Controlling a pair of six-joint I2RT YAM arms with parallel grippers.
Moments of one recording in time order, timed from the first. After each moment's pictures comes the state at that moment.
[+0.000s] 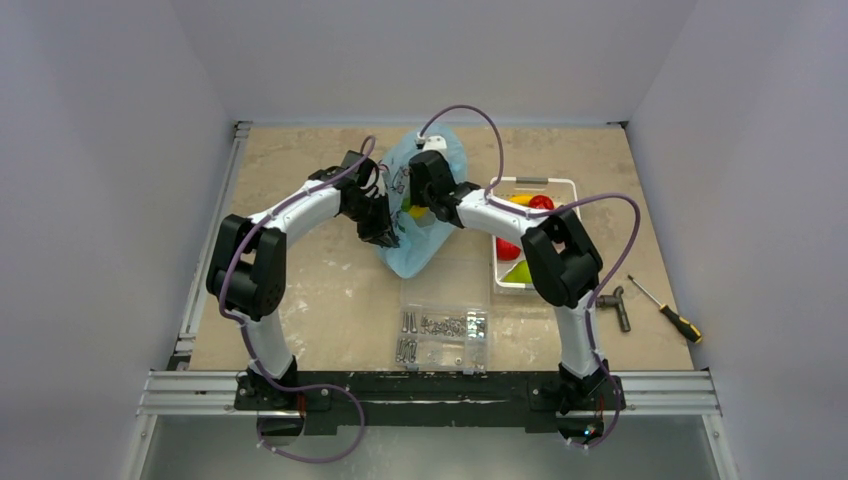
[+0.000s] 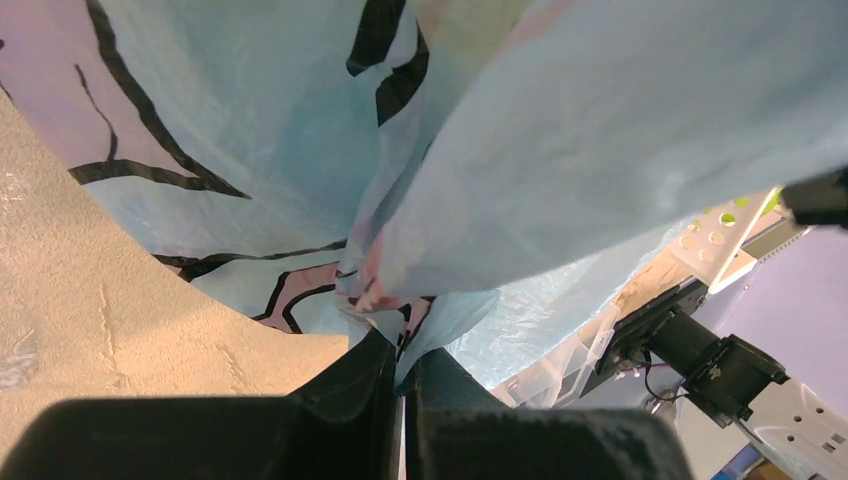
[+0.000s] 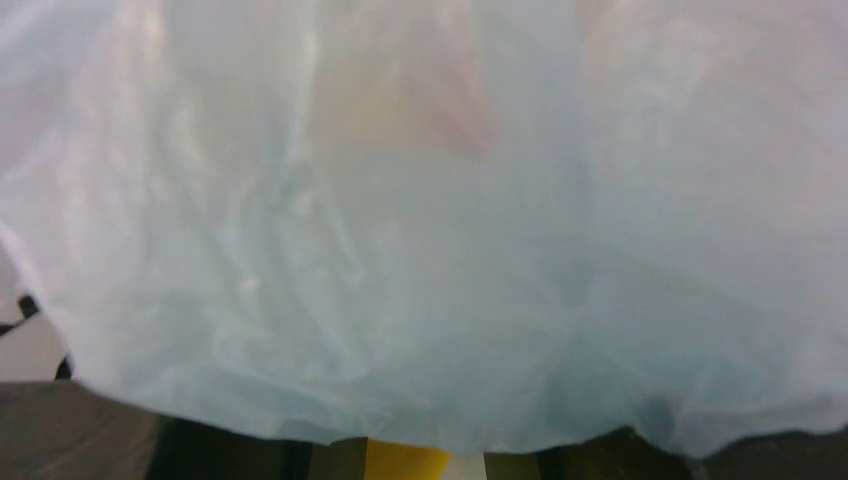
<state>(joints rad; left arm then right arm) -0.38 1.84 1.34 -0.69 0.45 -0.49 0.69 2.08 1.55 -0.10 0.38 0.40</state>
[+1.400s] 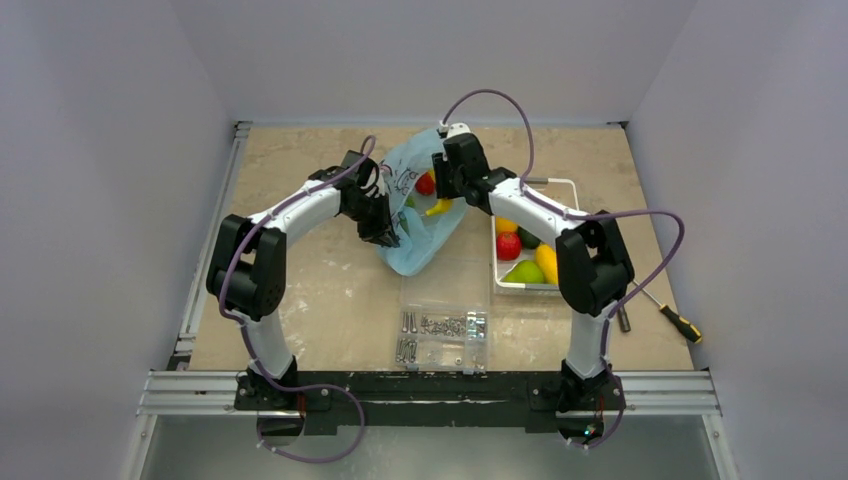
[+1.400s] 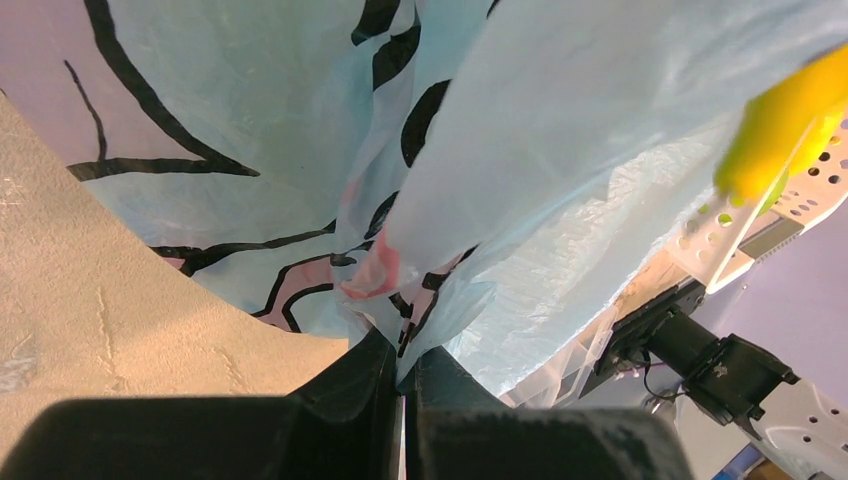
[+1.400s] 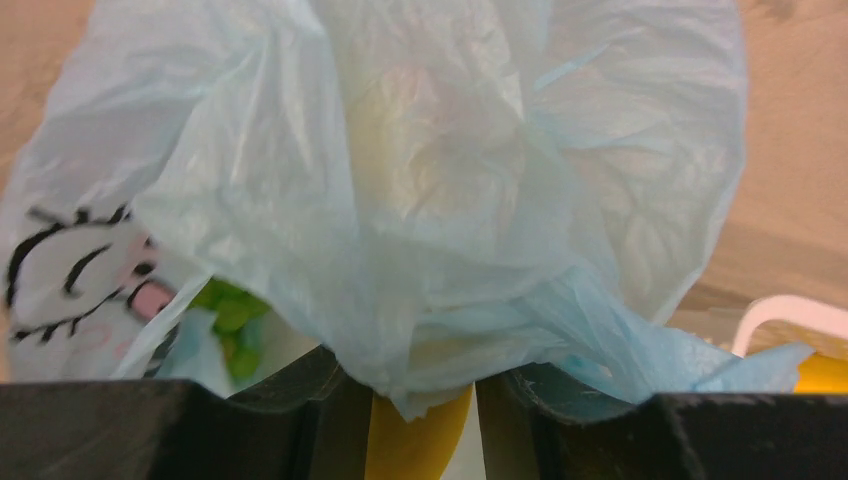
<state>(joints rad) -0.38 1.84 1.34 -0.68 0.45 -0.49 0.56 1.94 1.50 -0.21 0.23 0.22</state>
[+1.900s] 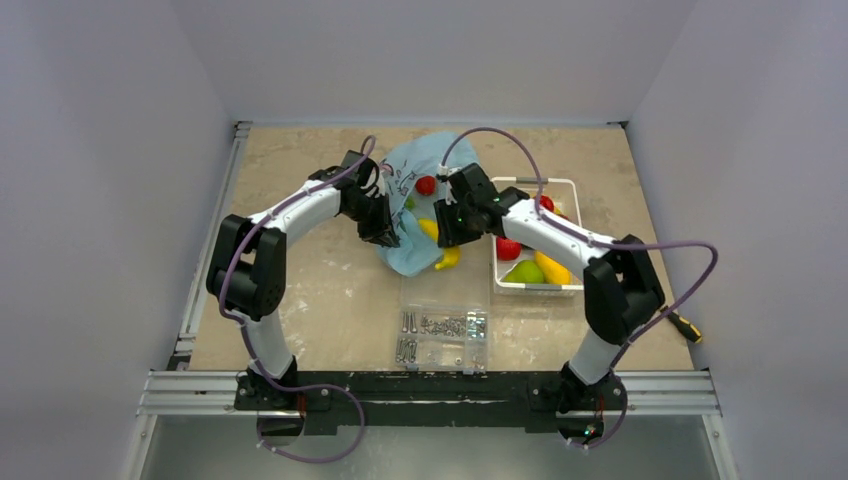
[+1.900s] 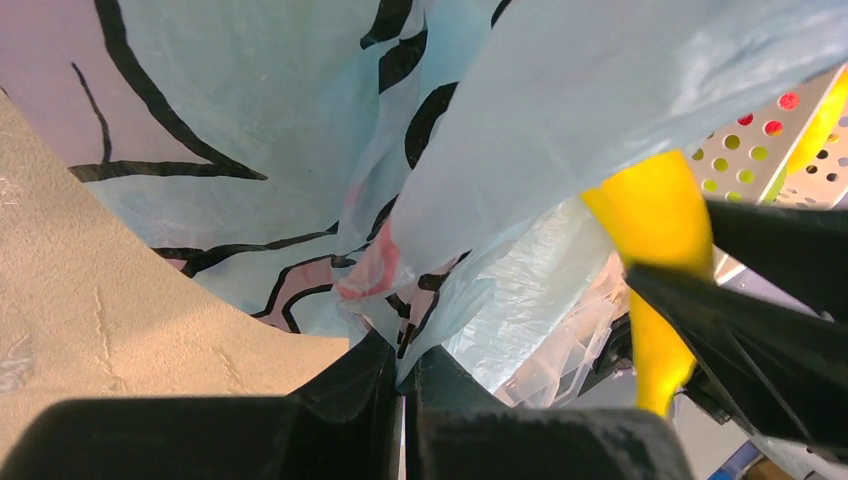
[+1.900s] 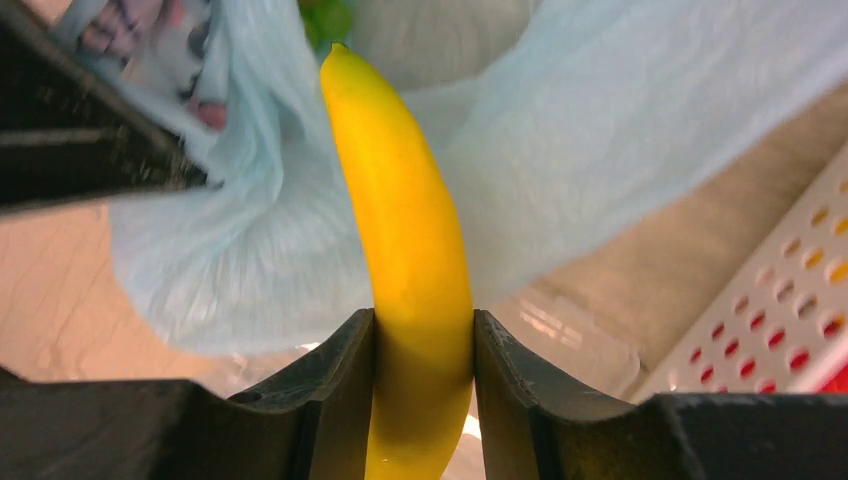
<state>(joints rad) -0.38 1.84 1.34 -0.68 0.45 -0.49 0.62 1.76 1.33 -0.53 -0.06 0.30</state>
